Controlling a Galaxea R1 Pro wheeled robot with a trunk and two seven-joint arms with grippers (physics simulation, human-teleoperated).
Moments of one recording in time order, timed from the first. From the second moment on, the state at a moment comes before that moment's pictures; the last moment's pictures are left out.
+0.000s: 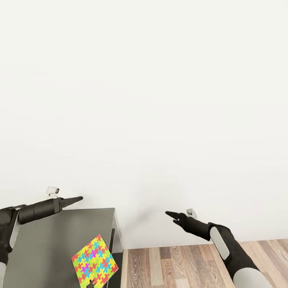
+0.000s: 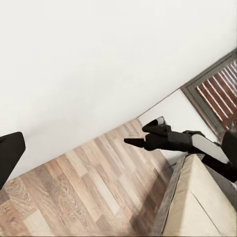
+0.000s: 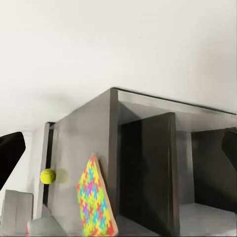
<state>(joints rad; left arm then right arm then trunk) -0.54 0.30 0.44 -1.13 -0.06 0.81 -1.56 -0.52 -0.07 -0.11 -0.77 -0.50 0.71 0.72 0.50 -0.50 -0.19</state>
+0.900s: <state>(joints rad) -0.54 0.31 0.39 -1.26 -0.06 1.04 -1.55 -0.57 -0.02 -0.09 -0.72 -0.56 0.87 0.53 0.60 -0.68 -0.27</state>
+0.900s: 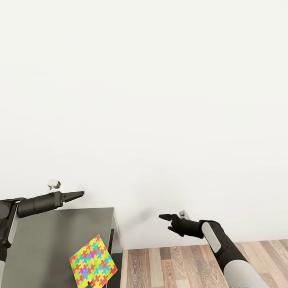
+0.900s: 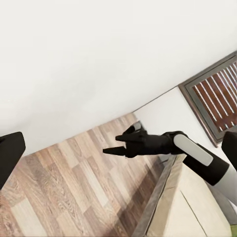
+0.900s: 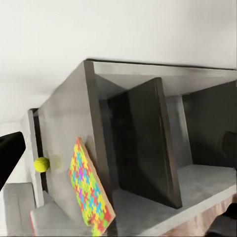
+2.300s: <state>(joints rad) -0.54 0.33 0.40 -1.26 -0.05 1.04 -1.56 -0.57 0.01 -0.09 -0.72 -0.58 0.87 0.53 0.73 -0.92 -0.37</state>
